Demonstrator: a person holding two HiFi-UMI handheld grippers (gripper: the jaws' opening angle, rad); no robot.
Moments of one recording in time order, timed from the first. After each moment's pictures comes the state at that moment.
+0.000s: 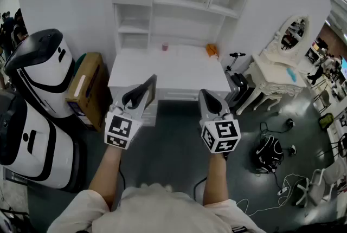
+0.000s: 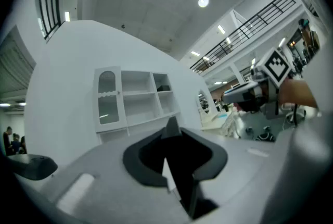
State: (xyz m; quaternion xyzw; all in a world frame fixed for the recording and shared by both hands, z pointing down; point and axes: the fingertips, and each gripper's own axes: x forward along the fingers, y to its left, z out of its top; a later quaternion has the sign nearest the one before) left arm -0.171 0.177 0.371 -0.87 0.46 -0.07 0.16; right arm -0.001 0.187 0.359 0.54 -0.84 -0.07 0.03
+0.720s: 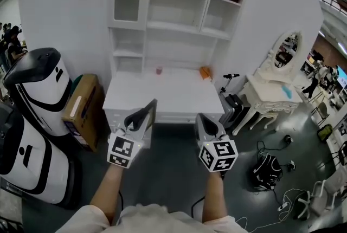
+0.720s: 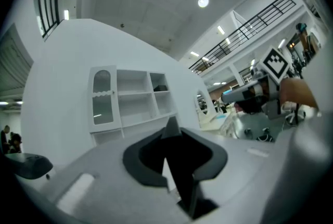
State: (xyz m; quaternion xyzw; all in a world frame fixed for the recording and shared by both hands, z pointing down) left arm -0.130 0.171 0.369 -0.87 0.46 -0.07 0.16; right arm 0.039 0.183 0.357 0.54 -0.84 -0.02 0.00
